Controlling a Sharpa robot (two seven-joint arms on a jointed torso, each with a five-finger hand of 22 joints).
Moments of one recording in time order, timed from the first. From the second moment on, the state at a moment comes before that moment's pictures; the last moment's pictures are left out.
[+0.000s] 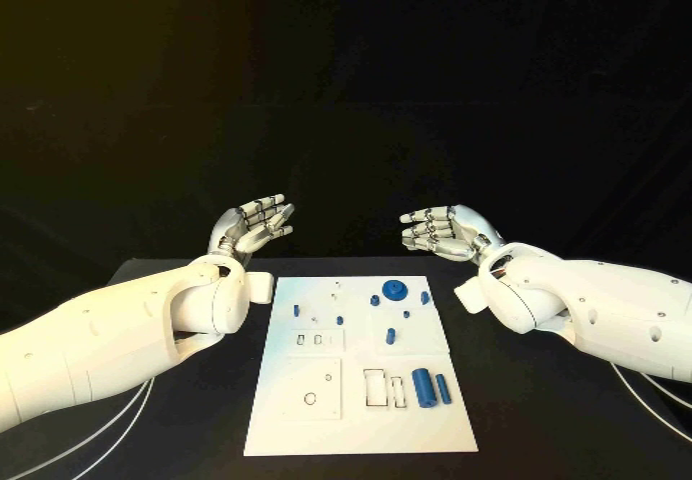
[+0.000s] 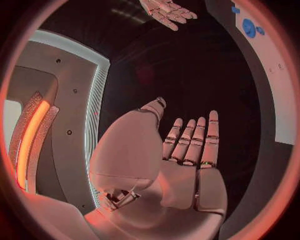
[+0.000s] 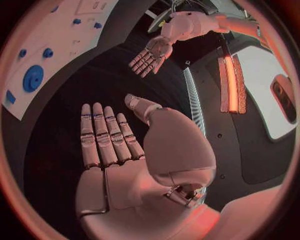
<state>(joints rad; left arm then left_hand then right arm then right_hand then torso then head) 1.18 -0.75 -0.02 1.39 -0.01 -0.56 0.50 1.44 -0.07 0.26 0.25 0.13 0.59 0.17 0.12 0.10 0.62 0.24 0.06 0.05 0.62 0.22 0.11 0.09 0.15 0.68 0.29 0.15 0.08 1.28 -0.79 -0.16 1.39 -0.50 -0.44 0.32 1.26 -0.09 0.52 -0.10 0.15 0.74 0.19 0.16 0.12 0.92 0.21 0.07 0.06 0.91 0.18 0.13 0.10 0.17 0.80 0.29 0.10 0.06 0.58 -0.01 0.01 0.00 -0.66</state>
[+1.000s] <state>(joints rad) 1.22 -0.92 -0.02 1.66 -0.01 -0.44 0.50 1.47 -0.10 0.30 0.23 0.13 0.80 0.20 0.17 0.14 0.91 0.21 0.09 0.07 0.86 0.18 0.19 0.17 0.17 0.84 0.28 0.22 0.09 1.32 -0.71 -0.15 1.33 -1.41 -0.33 0.04 1.27 -0.23 0.53 -0.04 0.13 0.97 0.15 0.20 0.22 1.15 0.09 0.07 0.10 1.46 -0.01 0.77 0.72 0.17 1.42 0.08 0.61 0.41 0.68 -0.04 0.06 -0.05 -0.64</state>
